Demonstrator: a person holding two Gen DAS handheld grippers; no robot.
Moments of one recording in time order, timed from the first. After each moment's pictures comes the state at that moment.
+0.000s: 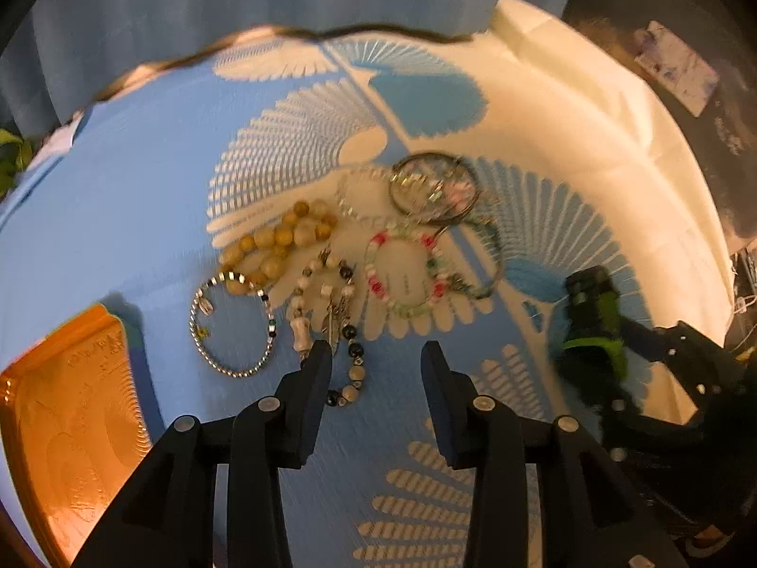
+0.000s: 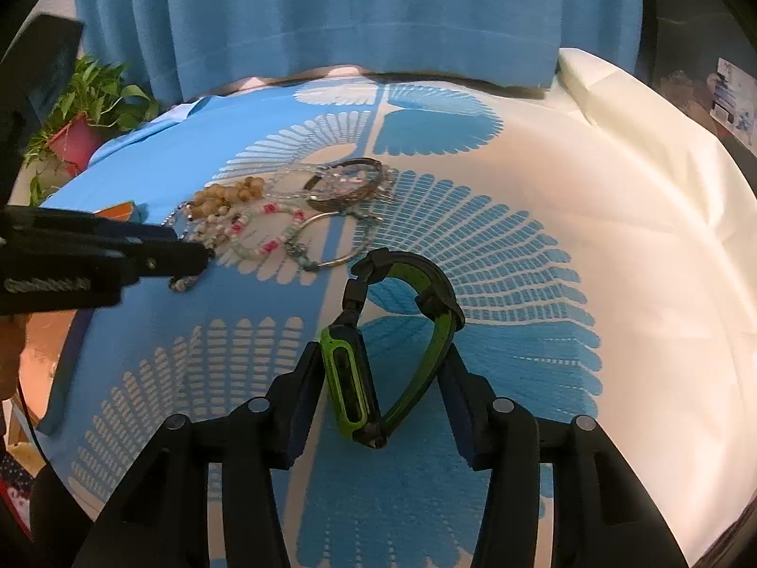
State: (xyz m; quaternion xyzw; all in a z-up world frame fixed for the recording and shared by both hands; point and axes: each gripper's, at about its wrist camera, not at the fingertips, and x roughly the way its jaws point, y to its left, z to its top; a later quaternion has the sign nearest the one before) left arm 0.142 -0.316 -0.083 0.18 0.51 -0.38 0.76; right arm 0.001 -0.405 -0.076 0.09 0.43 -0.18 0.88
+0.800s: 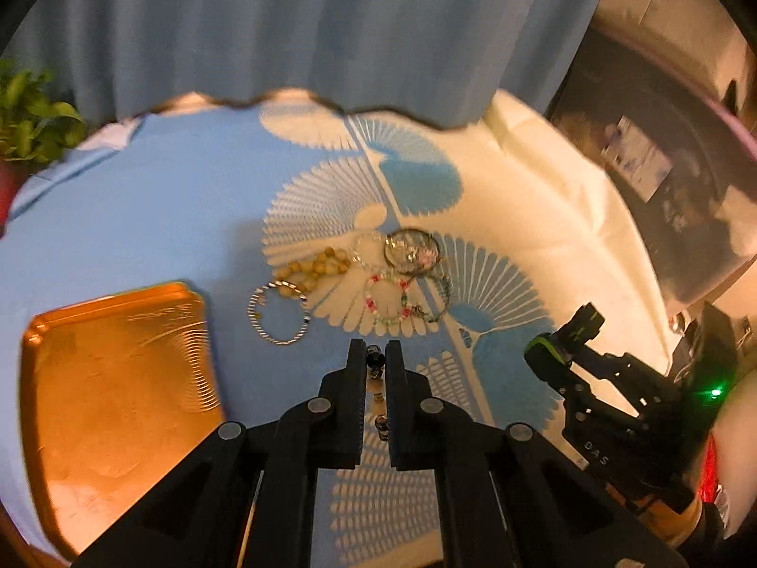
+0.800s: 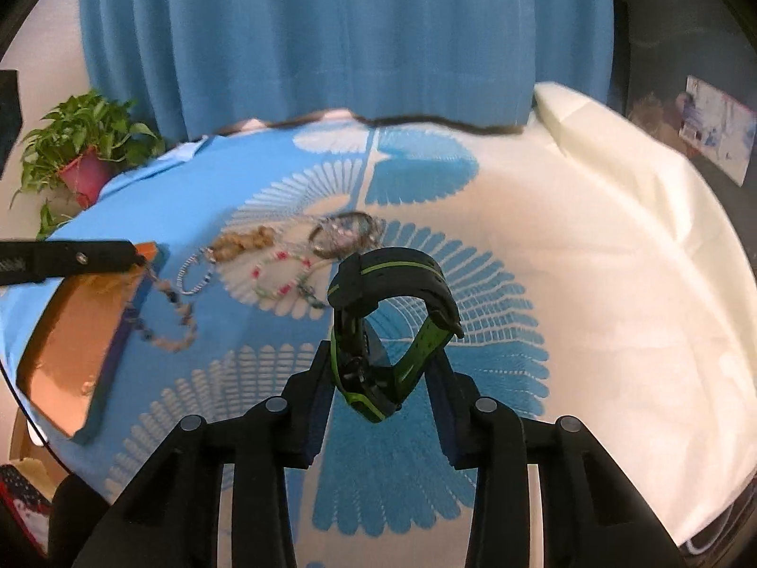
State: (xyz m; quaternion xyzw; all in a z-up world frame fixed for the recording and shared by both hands) left arm 0.107 -0.230 0.013 0.06 0.46 -0.39 0.80; right arm -0.029 -0.395 -0.024 0.09 0.38 -0.19 0.90
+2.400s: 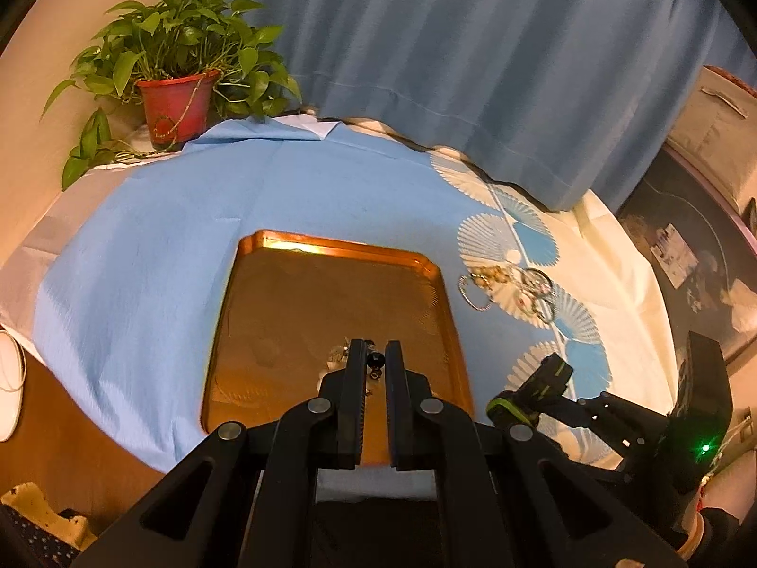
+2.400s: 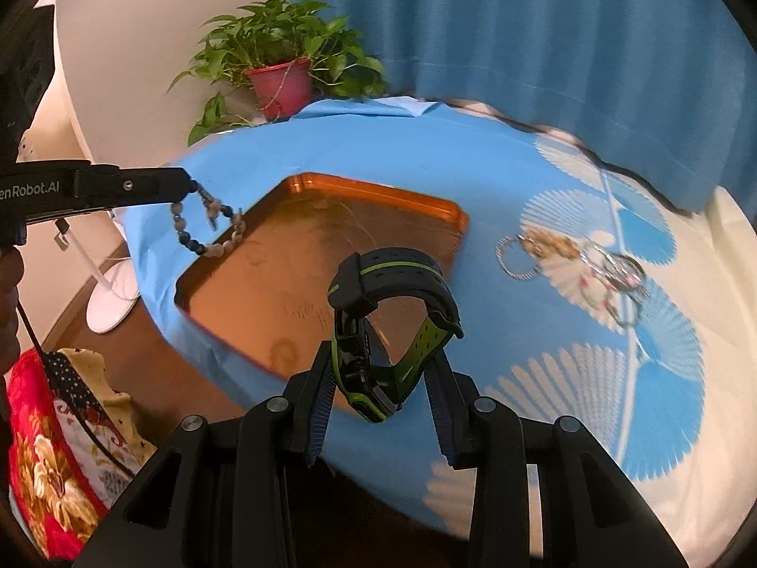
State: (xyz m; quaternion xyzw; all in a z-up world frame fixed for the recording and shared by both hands) left arm 0.109 0.015 0.029 -0.04 0.43 -0.27 0.86; right arm 0.018 -0.137 0.001 0.00 0.43 0.00 0.90
